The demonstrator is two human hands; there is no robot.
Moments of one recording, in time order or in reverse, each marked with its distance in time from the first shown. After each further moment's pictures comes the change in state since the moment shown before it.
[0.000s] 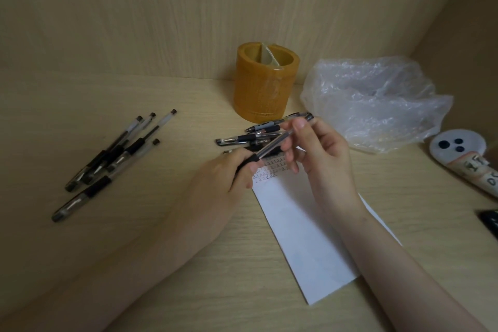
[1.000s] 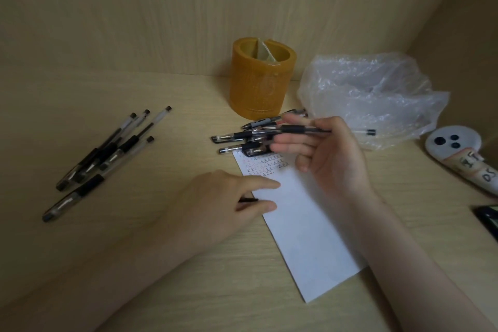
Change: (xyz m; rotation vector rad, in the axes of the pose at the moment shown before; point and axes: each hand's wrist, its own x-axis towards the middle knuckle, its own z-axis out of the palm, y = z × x) left_hand -0.009 0.004 -0.003 0.249 -0.250 0.084; right_hand 0.014 -0.004 -0.024 0.136 -0.019 0.324
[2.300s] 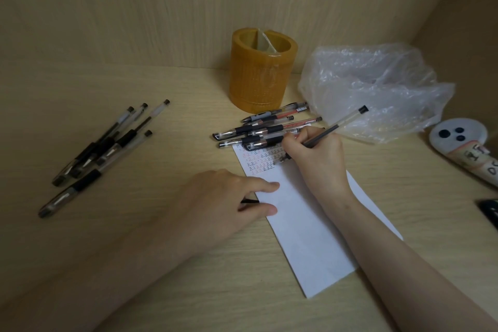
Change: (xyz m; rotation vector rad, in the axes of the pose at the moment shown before) left_hand 0.001 0.000 0.004 0.098 -0.048 -0.007; right_hand 0.002 0.033 0.004 -0.650 0.283 -0.372
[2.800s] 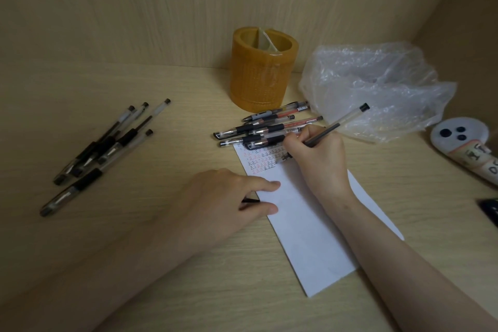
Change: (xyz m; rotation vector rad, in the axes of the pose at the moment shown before) left_hand 0.000 0.000 0.000 -0.008 -0.008 -0.013; right_hand -0.001 -0.001 0.001 -0.022 0.029 0.020
